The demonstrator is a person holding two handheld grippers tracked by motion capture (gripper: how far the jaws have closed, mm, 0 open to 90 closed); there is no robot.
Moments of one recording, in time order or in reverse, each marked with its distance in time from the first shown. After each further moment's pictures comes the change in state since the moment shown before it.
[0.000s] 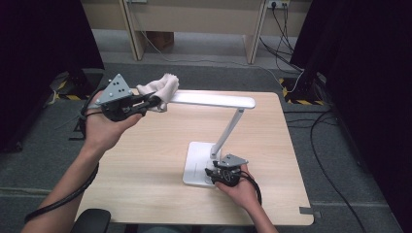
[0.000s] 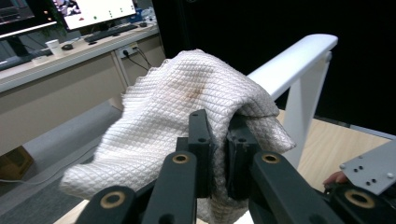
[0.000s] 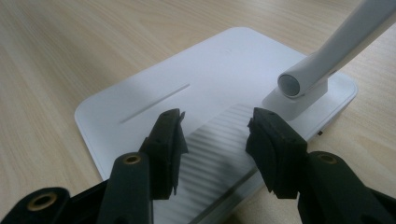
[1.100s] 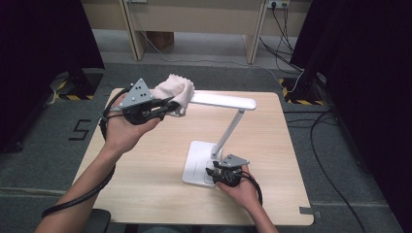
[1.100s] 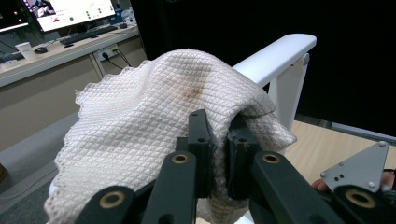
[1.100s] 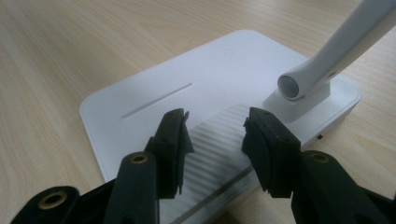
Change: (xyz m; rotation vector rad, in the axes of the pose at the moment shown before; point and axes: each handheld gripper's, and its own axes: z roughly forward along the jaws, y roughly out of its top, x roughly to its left) left arm -0.023 0.002 0.031 -0.003 -0.058 0.011; right arm -0.002 -0.002 -0.001 -0.015 0.004 0.003
